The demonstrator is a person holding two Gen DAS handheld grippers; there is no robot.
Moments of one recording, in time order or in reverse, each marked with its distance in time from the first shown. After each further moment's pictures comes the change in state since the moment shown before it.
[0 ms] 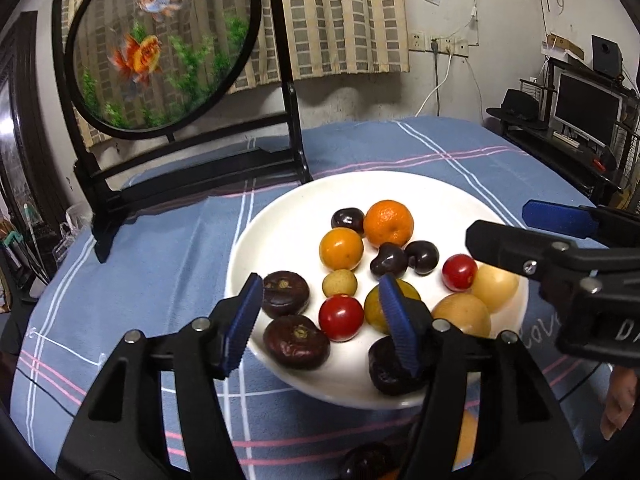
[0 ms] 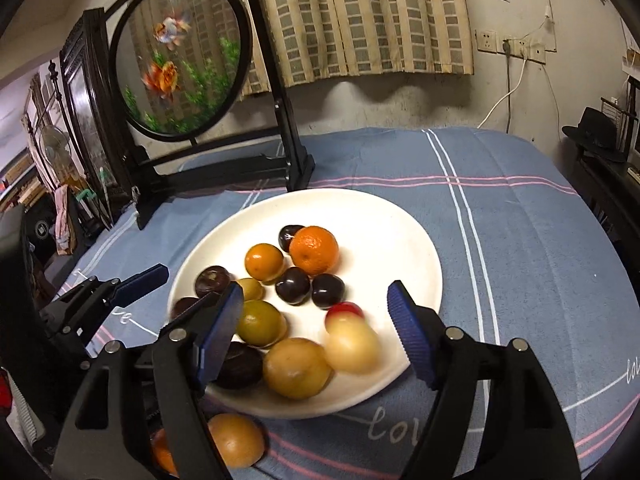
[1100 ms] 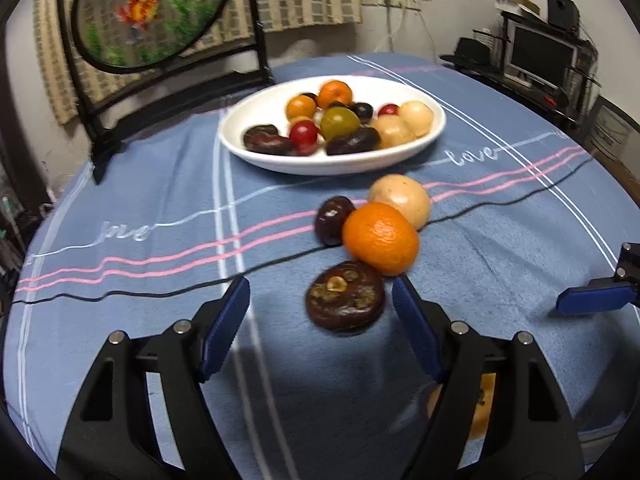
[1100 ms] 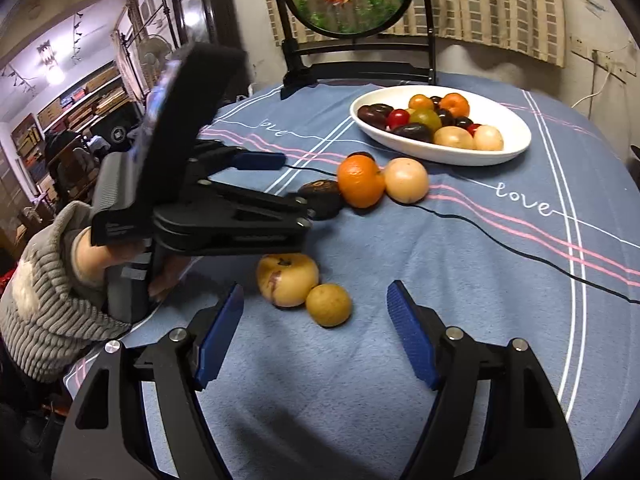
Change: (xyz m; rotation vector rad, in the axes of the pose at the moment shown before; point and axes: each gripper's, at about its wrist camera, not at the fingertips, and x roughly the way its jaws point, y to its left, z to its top) left arm -0.073 0.006 -0.112 0.089 0.165 -0.157; right arm -0.112 0.075 -0.167 -0.263 0.188 0.270
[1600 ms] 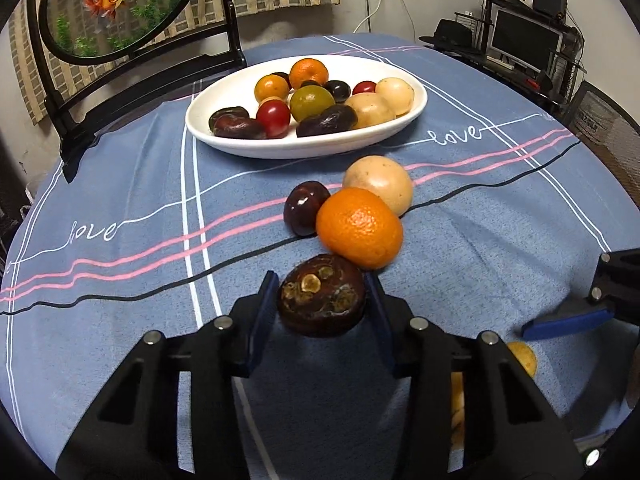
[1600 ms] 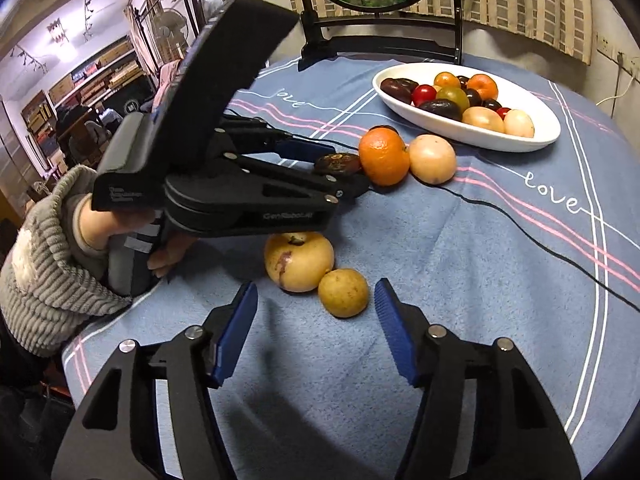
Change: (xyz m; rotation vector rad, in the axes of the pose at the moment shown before) left arm 0.015 -0.008 0.003 0.036 0.061 -0.055; right arm 0.019 0.006 -0.001 -0.057 0.102 0.033
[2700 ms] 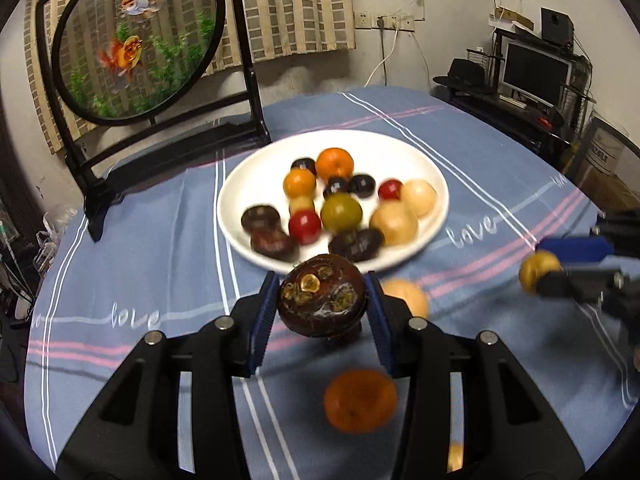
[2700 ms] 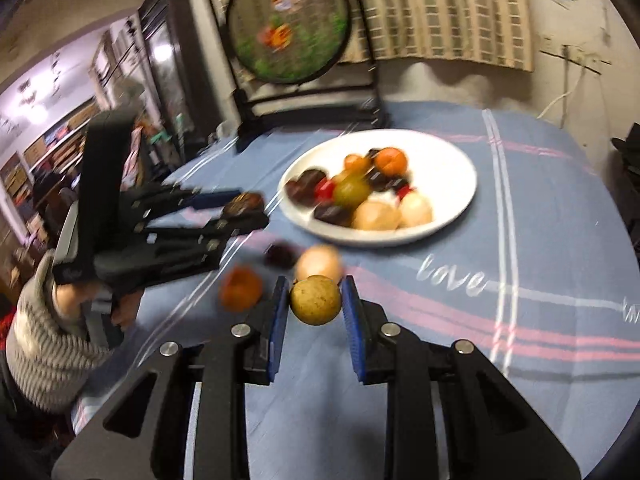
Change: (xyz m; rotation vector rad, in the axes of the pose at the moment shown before) left arm -0.021 0.016 0.074 -0.013 -0.132 0.059; right arm -0.052 -0.092 0.067 0.165 -0.194 -0.085
